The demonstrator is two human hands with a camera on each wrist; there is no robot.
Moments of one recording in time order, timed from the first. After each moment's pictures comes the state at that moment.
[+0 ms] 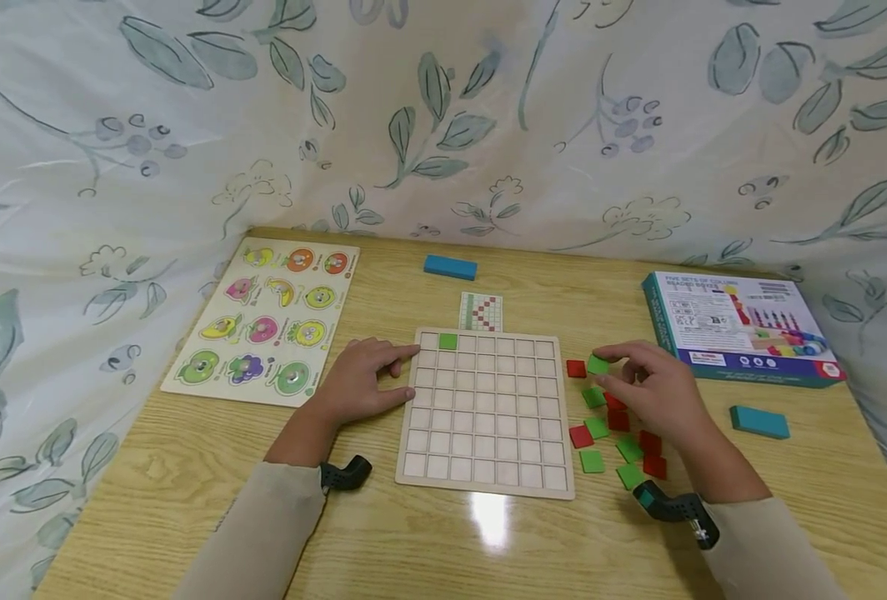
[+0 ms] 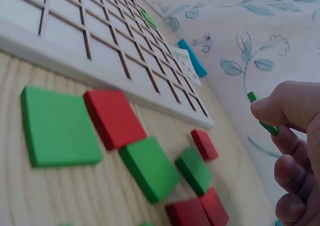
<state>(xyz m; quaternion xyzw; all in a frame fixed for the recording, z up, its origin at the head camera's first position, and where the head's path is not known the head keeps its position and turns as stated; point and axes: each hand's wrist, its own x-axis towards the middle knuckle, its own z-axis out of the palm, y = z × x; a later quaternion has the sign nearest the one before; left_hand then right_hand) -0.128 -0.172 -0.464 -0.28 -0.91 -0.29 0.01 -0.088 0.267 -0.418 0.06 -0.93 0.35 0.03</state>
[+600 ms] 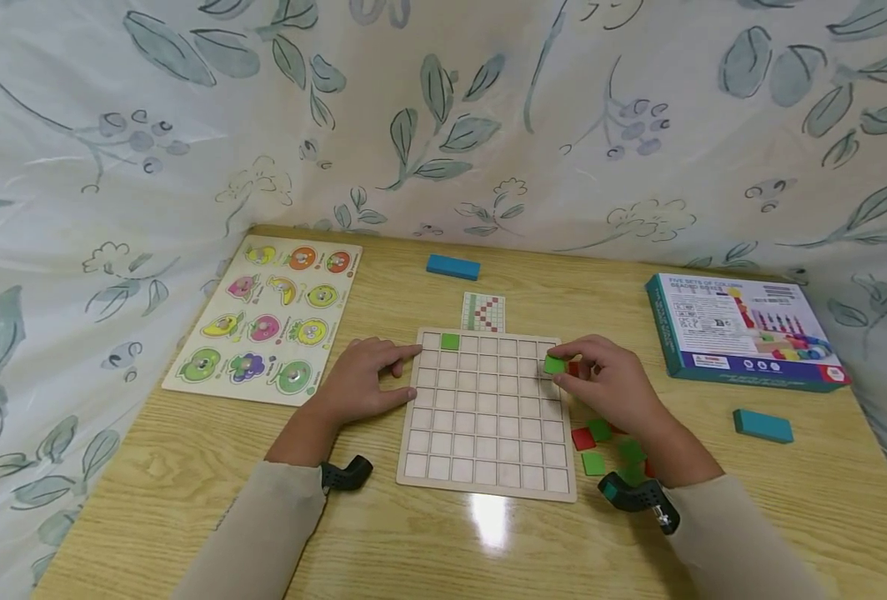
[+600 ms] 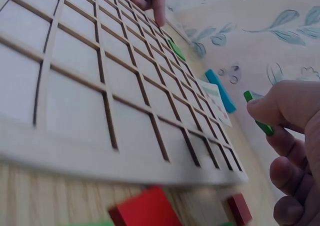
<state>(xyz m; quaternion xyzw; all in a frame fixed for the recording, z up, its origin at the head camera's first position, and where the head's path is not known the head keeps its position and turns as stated) -0.128 -0.173 -0.464 -0.28 -0.92 -0.29 0.01 -0.108 0.223 -0.421 0.13 -0.92 0.38 -0.01</state>
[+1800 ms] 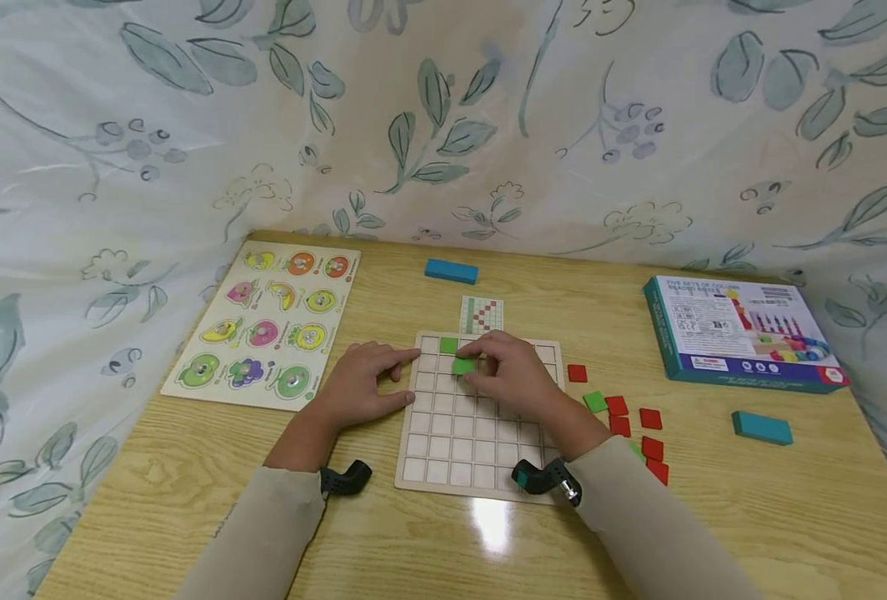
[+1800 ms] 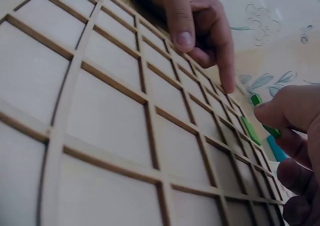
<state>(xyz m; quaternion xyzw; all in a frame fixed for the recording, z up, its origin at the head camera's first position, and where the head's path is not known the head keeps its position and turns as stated) -0.127 -0.173 -0.464 -0.29 -0.91 -0.29 0.02 -0.135 0.118 -0.437 0.23 -0.88 0.42 -0.05</state>
